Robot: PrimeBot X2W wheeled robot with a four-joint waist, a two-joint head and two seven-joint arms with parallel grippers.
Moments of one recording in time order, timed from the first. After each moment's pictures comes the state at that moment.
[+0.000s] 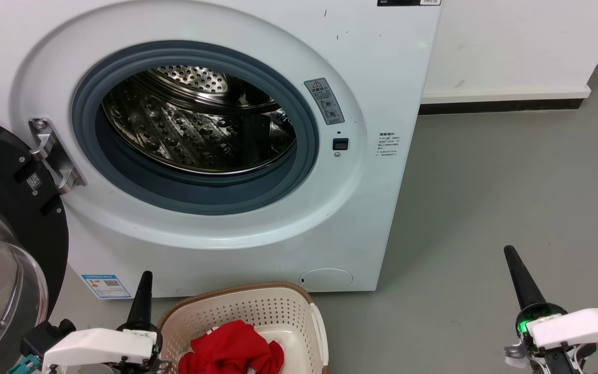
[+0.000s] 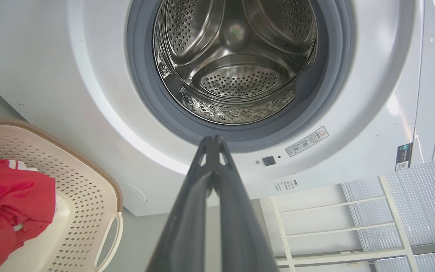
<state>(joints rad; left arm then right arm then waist) -0.01 0.06 0.08 0.19 -1.17 -0.09 0.01 -0.02 -0.09 -0.02 0.13 1.20 0.13 0.04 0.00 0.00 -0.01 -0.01</state>
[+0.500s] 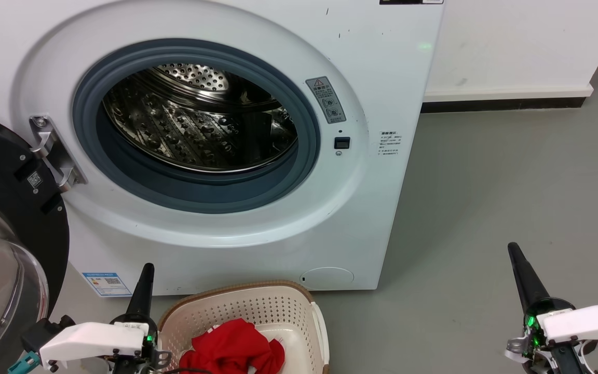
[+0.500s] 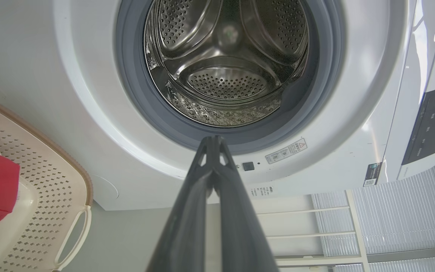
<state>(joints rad) -0.04 0.05 0.09 0.21 -1.32 -0.10 0.05 -0.04 -0.09 -0.04 0.17 1.34 0.13 0.05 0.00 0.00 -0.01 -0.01</state>
